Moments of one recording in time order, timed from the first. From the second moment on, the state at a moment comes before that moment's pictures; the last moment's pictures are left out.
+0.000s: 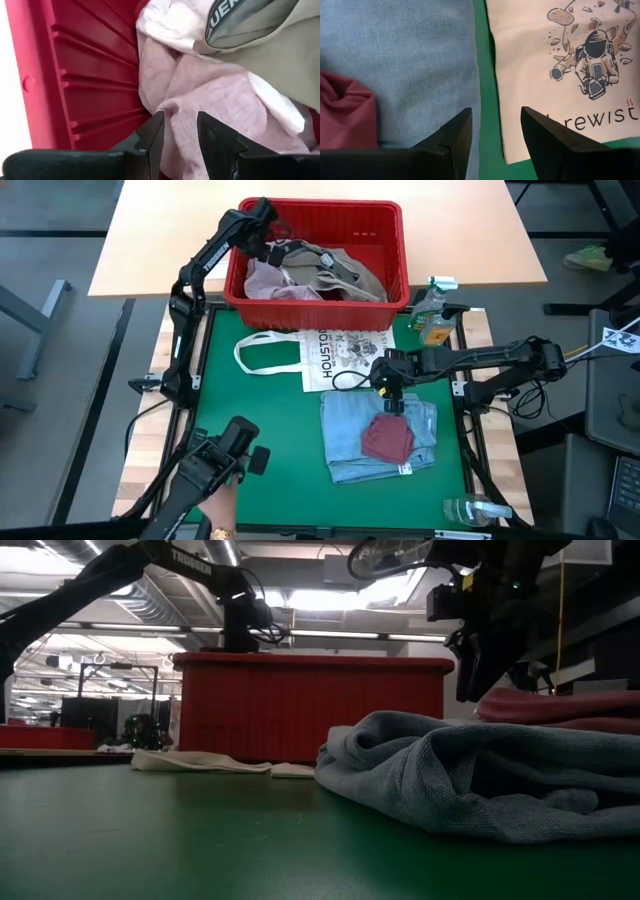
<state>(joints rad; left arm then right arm) 1.02 2.19 2.32 -1.31 -0.33 -0.21 -0.01 1.38 1.00 -0.85 0.14 -0.03</state>
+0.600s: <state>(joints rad) 1.02 2.18 2.13 -1.28 -0.35 -0.25 -0.01 1.38 1.00 -0.82 0.14 -0.03</state>
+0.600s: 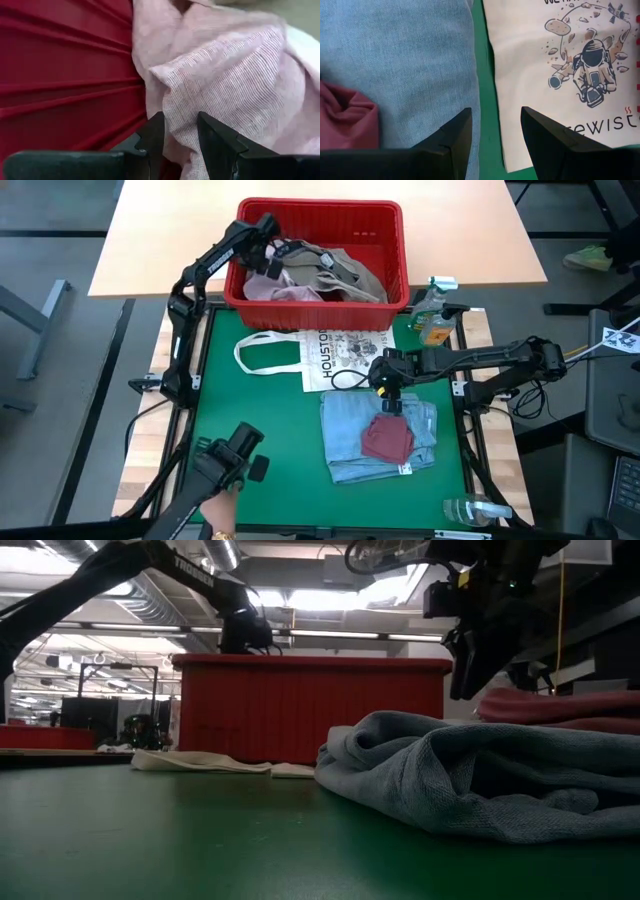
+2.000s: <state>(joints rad) 0.81 1.97 2.35 -0.83 -0.06 0.03 -0.01 1.38 1.00 -0.76 0.15 -0.06</state>
